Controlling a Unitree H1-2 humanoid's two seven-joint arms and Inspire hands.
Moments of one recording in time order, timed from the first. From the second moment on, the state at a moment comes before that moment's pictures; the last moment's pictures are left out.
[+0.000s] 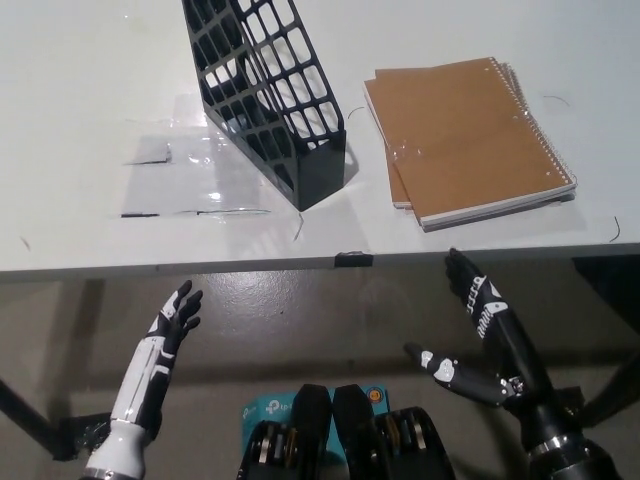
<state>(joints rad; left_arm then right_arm) -0.04 0.14 -0.02 0.08 0.07 -0.24 -0.08 -0.09 -0.09 0.16 -0.03 0.01 -0.10 0.09</state>
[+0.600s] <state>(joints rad) -0.02 0.14 -0.03 0.08 0.07 -0.24 -0.08 -0.08 -0.10 0.16 0.05 -0.02 -0.14 0.09</state>
